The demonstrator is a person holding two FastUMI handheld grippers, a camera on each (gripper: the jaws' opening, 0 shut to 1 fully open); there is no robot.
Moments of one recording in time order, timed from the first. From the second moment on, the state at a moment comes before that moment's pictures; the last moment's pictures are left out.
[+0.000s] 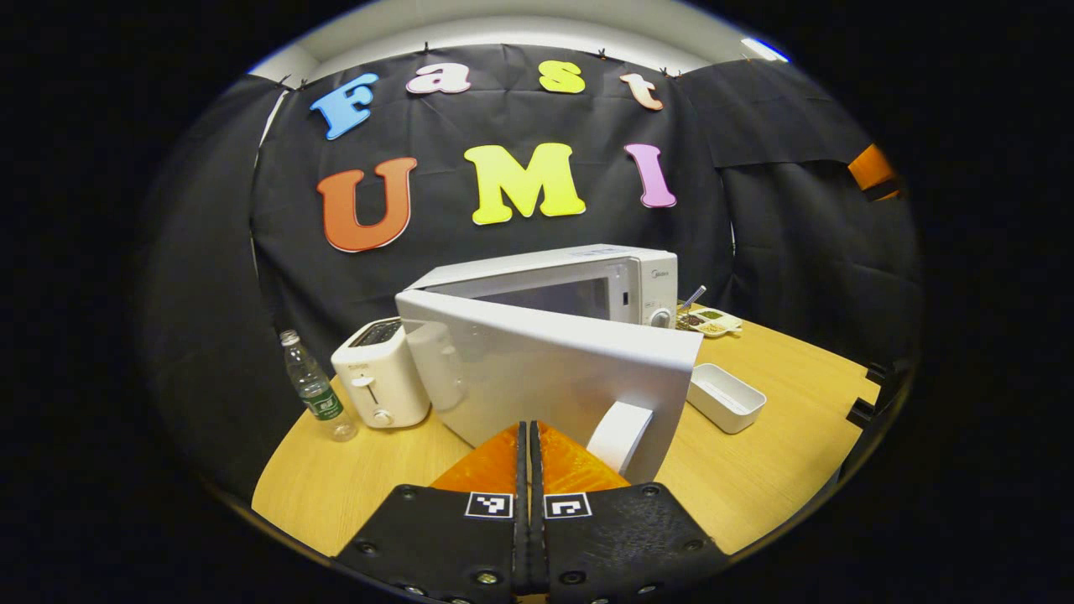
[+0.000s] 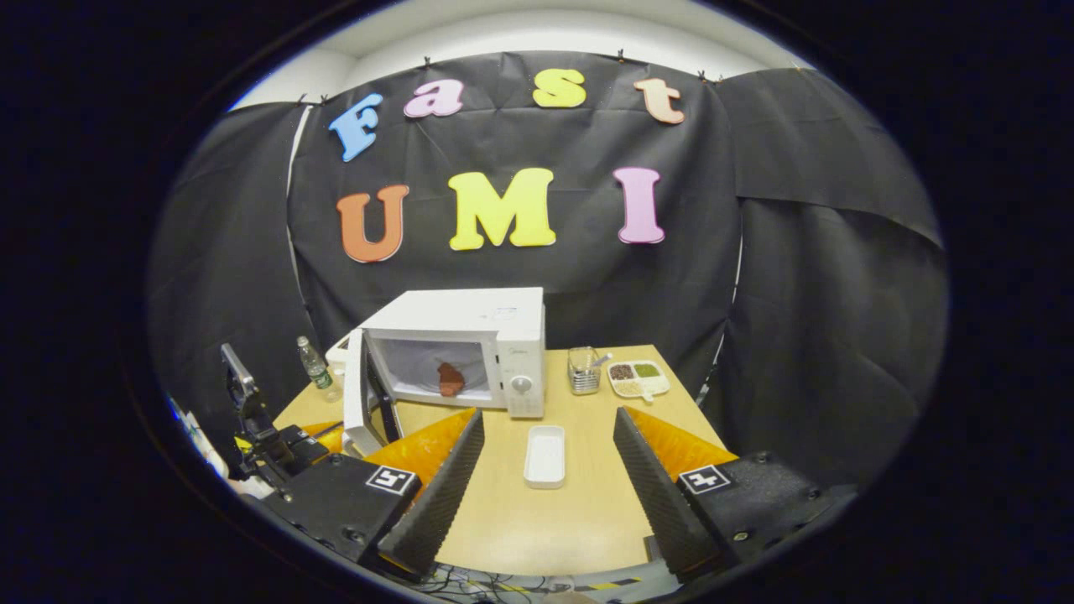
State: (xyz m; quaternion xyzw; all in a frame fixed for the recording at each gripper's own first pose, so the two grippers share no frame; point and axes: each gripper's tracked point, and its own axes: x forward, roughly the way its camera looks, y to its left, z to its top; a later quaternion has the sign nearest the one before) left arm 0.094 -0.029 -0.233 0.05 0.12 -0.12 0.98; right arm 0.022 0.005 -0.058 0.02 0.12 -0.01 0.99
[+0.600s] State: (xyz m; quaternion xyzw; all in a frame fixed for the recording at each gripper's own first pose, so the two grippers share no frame) left arm 0.173 -0.119 -0.230 0.05 0.11 -0.13 0.98; right arm 0.060 -0.066 -0.054 0.02 0.13 0.00 0.99
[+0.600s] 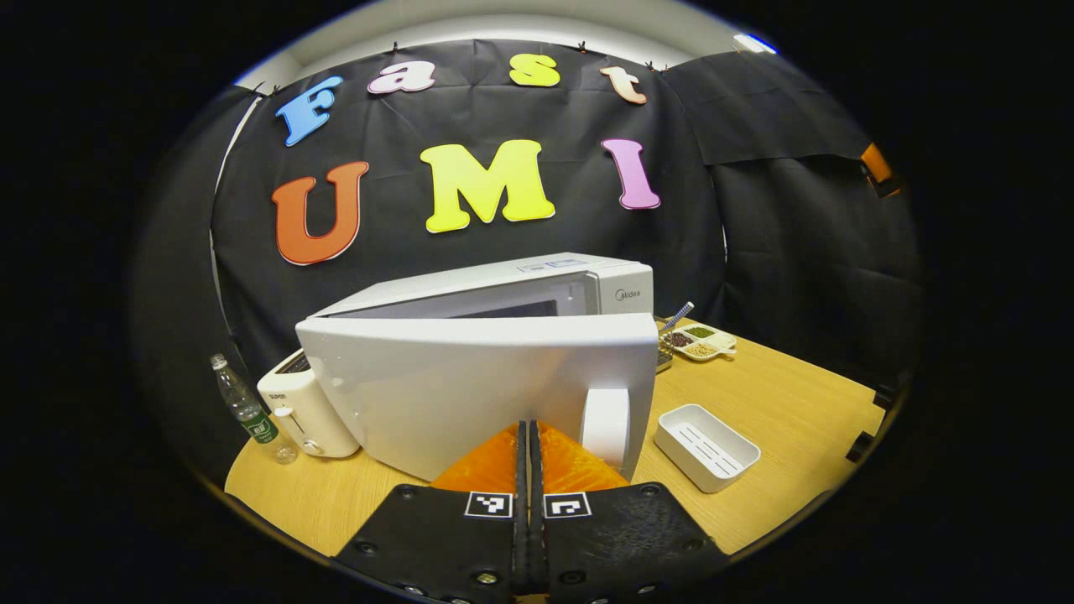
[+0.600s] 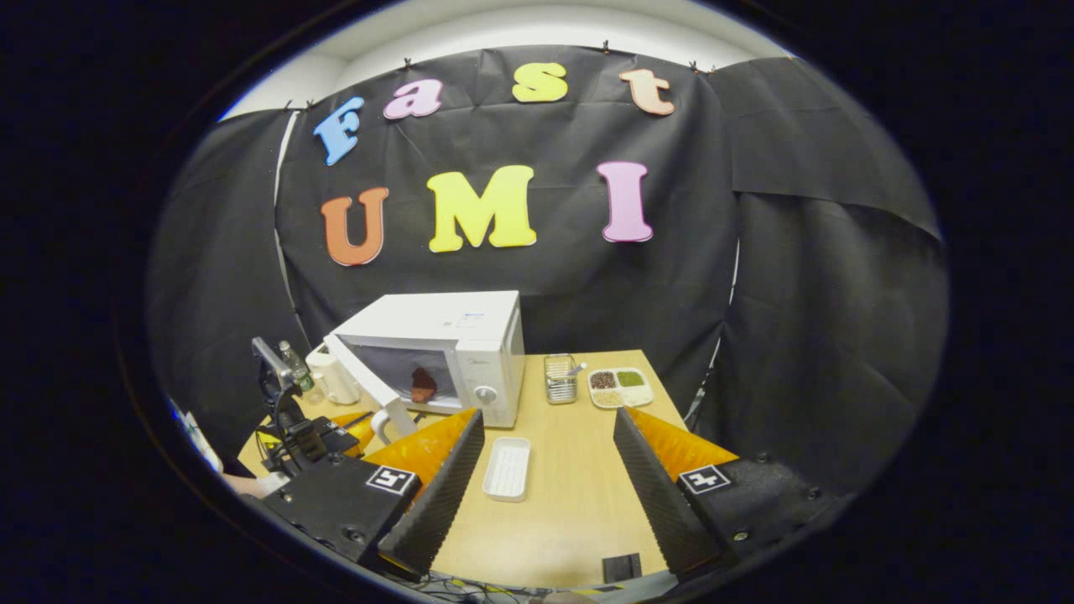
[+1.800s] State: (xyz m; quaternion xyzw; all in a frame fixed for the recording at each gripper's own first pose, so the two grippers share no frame) left arm 0.279 -0.170 -0.244 0.03 0.11 -0.12 0.99; right arm 0.120 -0.120 -0.084 0.03 0.17 -0.02 0.98
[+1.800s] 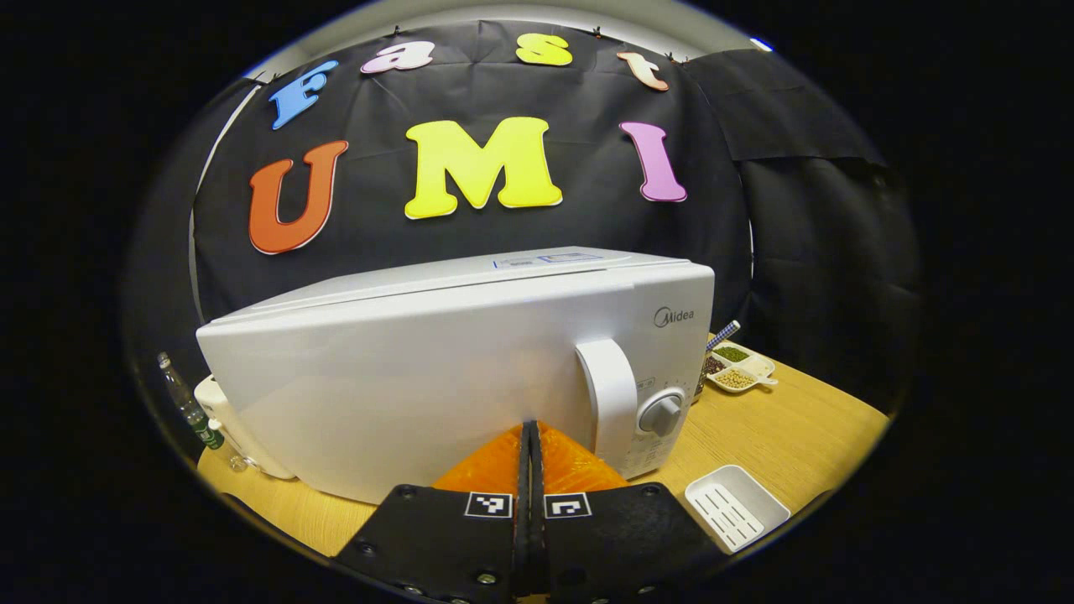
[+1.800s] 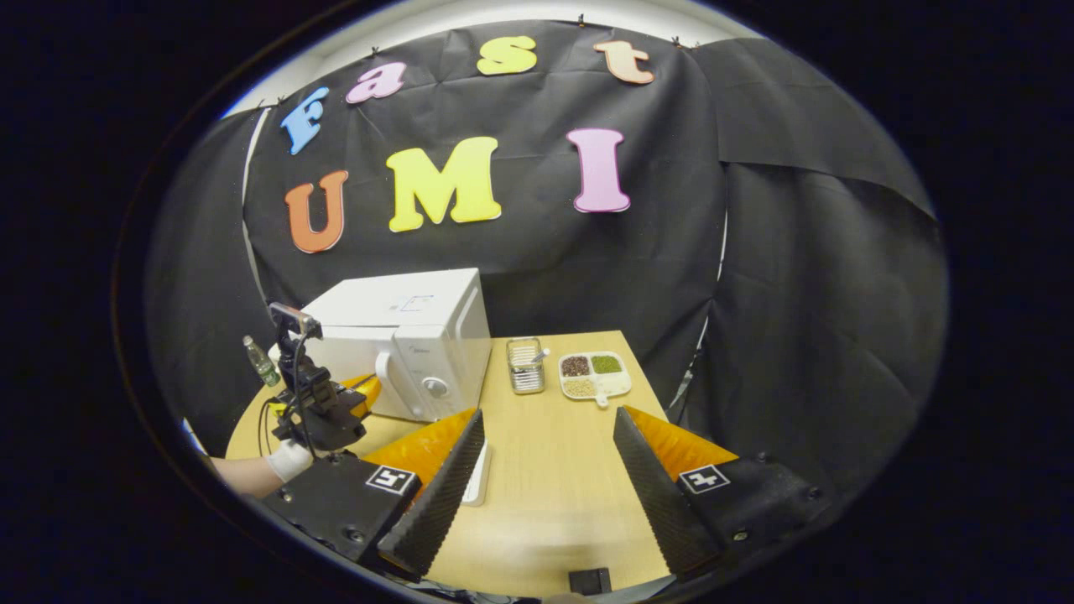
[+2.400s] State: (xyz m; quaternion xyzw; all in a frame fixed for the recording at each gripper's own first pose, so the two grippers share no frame) left arm 0.275 -0.166 -0.251 0.03 0.13 -0.10 0.99; right arm 0.112 -0.119 -0.089 0.04 0.17 -0.03 0.98
